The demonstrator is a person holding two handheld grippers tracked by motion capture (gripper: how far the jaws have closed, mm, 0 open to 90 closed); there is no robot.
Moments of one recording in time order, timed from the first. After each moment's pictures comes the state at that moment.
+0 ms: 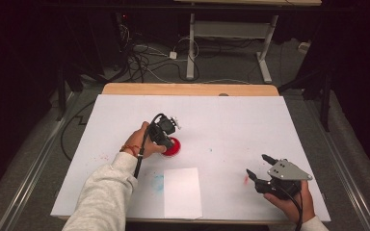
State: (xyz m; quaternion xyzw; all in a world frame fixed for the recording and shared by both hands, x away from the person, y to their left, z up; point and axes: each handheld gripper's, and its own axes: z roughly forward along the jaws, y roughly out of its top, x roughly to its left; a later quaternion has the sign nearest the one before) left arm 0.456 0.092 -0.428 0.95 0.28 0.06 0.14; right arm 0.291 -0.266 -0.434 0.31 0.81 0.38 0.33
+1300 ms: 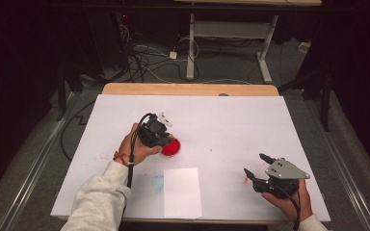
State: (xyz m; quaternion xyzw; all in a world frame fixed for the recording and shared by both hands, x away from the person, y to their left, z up) left arm 0.420 0.121 -0.405 0.91 0.28 0.11 0.28; right arm 0.293 -0.261 -0.435 0.30 0.81 0.39 0.33
